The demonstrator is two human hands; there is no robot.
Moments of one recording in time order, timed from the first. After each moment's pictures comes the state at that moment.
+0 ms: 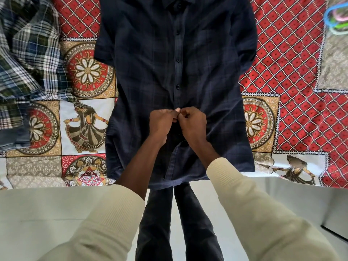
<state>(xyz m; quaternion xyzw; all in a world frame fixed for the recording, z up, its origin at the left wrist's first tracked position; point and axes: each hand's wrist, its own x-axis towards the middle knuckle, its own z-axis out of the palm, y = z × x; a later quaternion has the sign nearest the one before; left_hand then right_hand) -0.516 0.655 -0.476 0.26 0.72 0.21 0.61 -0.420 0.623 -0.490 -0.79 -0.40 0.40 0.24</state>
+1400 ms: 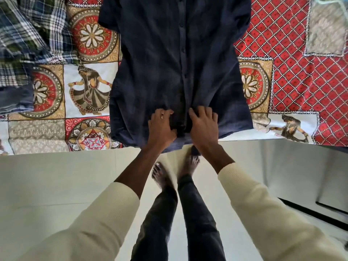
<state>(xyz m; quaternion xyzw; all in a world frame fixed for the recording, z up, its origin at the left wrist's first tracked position) -0.573 0.504 -0.501 0.70 0.63 0.01 0.34 -0.424 0.470 -0.478 -0.75 -0.65 0.08 -0.02</state>
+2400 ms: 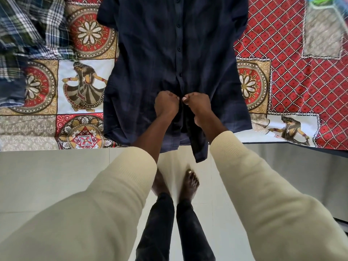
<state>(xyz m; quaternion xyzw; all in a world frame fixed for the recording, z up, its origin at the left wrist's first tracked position) -0.515 0.566 -0.501 0.44 0.75 0.17 0.47 -0.421 0.543 -0.474 -0.76 -0.18 0.54 0.32</state>
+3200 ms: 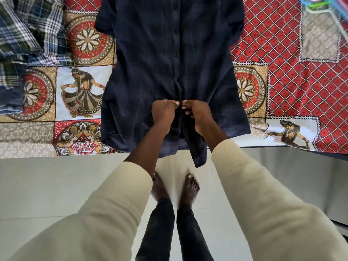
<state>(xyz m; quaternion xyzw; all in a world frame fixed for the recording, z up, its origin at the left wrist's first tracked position) -0.516 0.558 -0.493 0.28 0.72 0.25 0.58 -0.410 0.537 -0.485 -0.74 -0.11 0.58 0.33</state>
